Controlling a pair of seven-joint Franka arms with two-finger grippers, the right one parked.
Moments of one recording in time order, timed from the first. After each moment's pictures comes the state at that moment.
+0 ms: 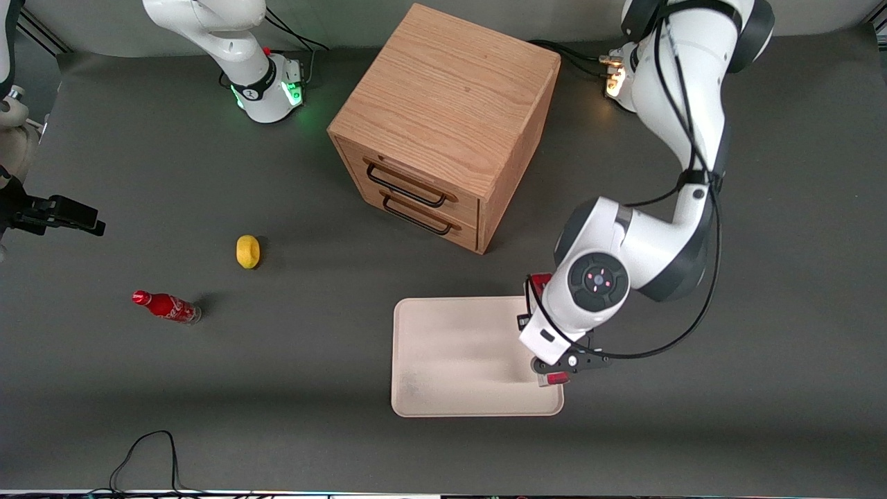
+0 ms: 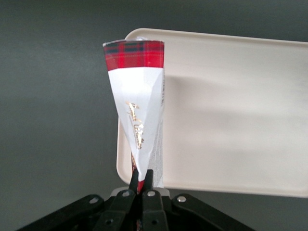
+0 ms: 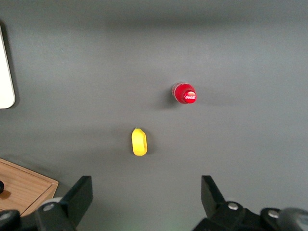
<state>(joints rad) -0.43 0.86 -0.03 -1.00 0.00 1.83 -0.54</state>
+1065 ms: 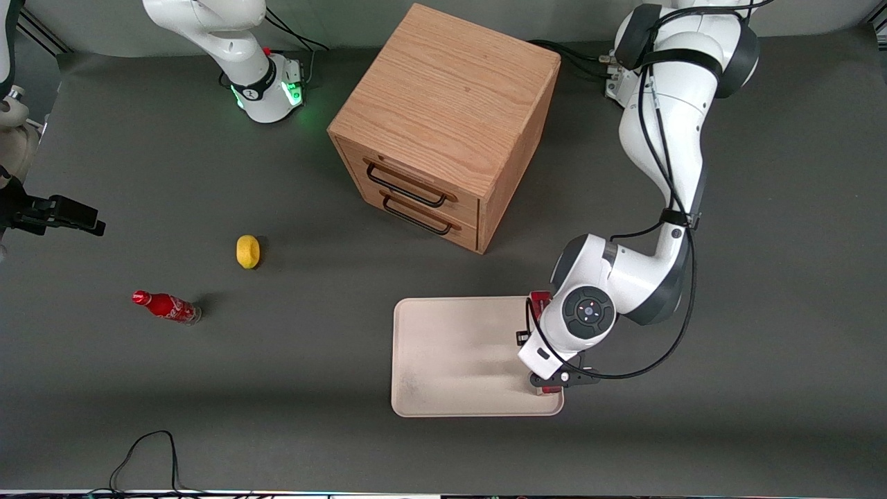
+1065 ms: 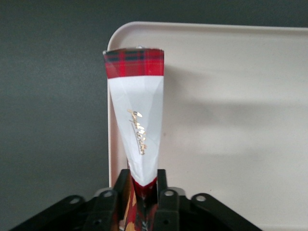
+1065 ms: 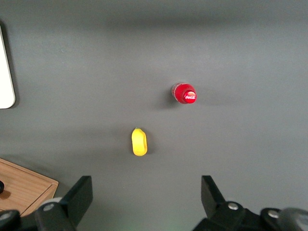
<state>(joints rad) -0.41 0.96 -0.03 -1.01 0.00 1.97 -0.49</state>
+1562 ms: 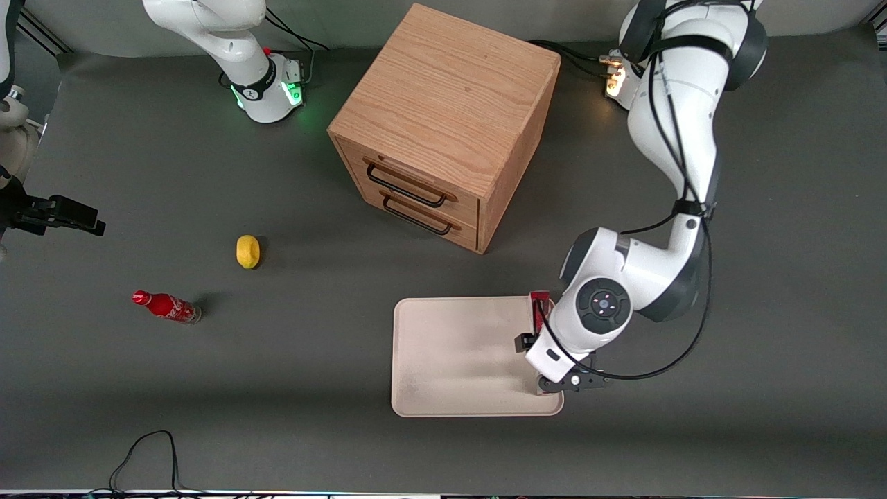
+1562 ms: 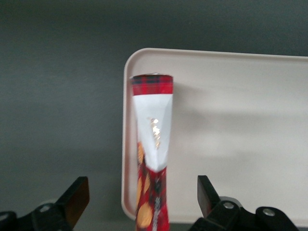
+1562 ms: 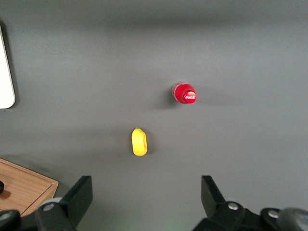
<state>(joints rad) -0.41 0.88 -0.01 -0.99 0.00 1.88 -0.49</state>
